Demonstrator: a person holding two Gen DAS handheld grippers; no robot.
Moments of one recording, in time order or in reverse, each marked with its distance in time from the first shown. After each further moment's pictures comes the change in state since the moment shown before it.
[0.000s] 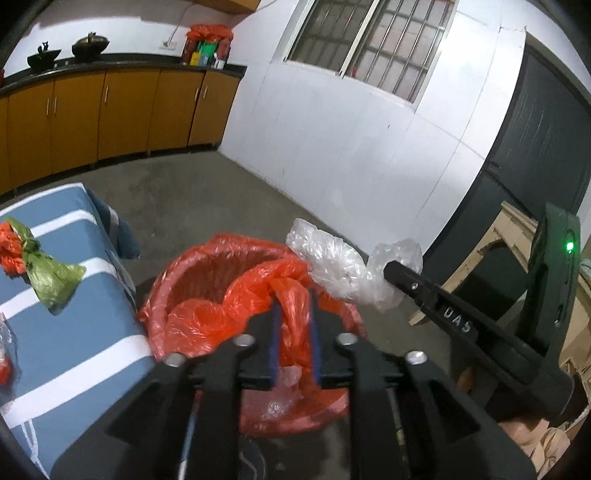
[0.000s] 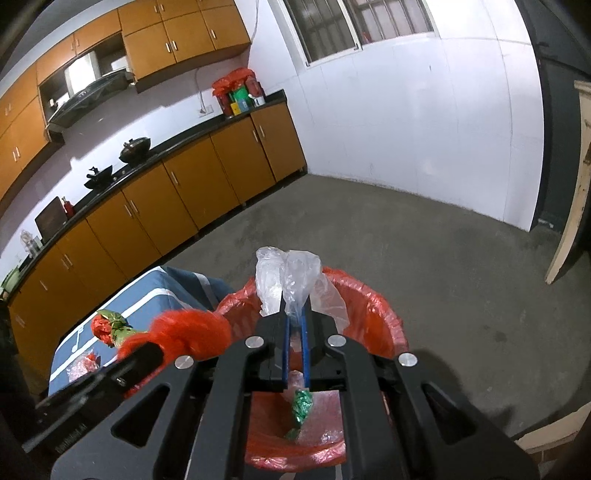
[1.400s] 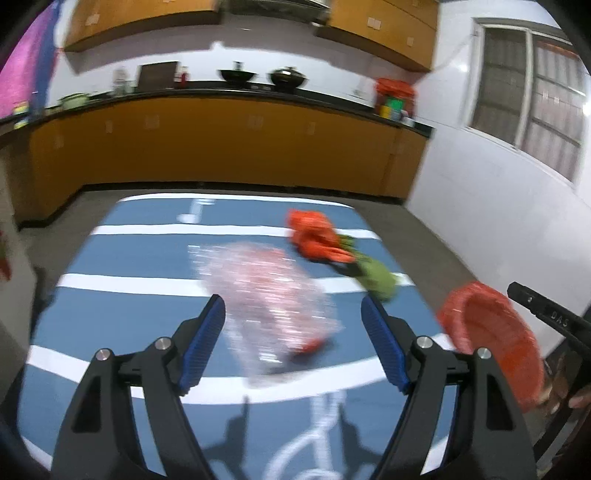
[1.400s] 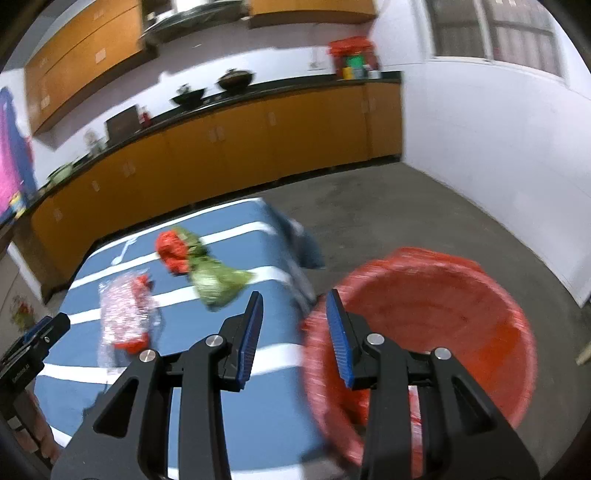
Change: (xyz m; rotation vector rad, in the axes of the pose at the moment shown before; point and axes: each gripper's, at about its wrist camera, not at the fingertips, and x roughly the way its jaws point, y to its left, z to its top) left arm -0.199 0.192 -0.075 -0.273 -0.240 0.687; right arm 0.046 0.174 -0.048 -0.390 0.137 0.261
